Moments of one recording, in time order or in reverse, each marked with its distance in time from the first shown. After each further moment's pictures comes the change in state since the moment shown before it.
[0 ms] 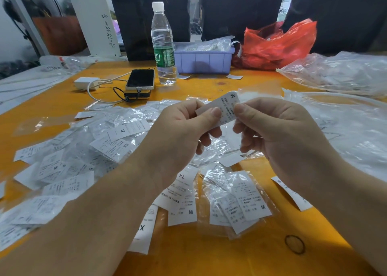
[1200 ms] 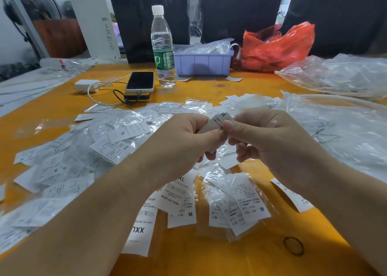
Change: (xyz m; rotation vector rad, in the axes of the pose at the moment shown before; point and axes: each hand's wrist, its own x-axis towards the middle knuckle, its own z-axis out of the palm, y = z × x) left_hand -0.001 0.002 -0.006 0.311 -0.154 -0.051; right_hand 0.003 0.001 -0.002 -0.090 -0.139 0.063
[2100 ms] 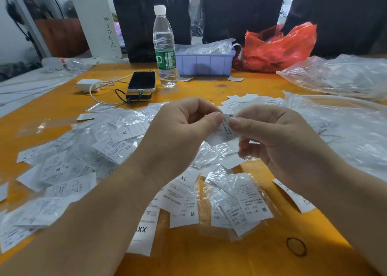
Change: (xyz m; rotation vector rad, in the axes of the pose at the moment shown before) left_hand -0.002 0.003 0.002 -0.093 0.241 0.187; right_hand -0.001 -0.001 -0.001 0.162 0.031 0.051
